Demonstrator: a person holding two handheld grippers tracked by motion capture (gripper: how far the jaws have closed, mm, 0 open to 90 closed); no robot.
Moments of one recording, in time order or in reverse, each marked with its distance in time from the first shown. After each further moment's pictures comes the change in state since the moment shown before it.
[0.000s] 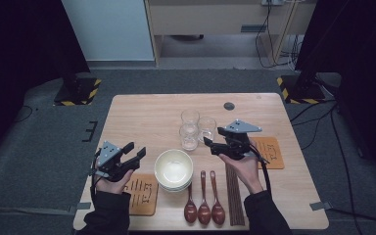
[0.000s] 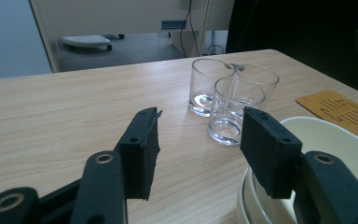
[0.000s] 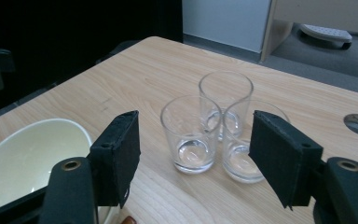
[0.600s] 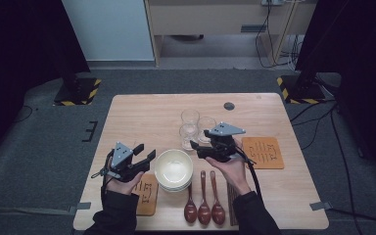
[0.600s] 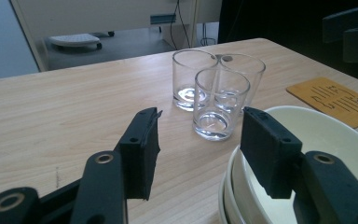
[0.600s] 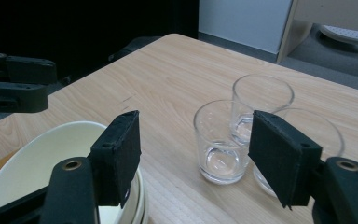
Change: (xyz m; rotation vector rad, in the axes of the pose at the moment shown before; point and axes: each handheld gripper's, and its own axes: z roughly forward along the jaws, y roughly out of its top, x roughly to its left) left arm -0.018 -0.009 0.017 0.026 -0.027 0.045; right arm 0.029 0.000 0.022 0.016 0.050 -0.036
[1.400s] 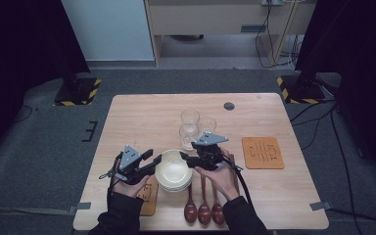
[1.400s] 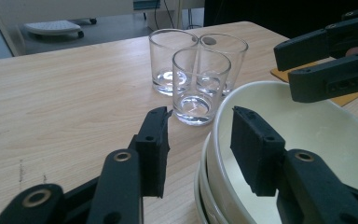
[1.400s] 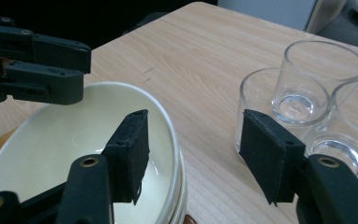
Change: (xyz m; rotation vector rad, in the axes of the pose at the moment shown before) left arm -0.011 -0.011 0.012 0.050 -0.059 0.005; right arm 0.025 -0.023 0.029 0.090 0.058 -0.021
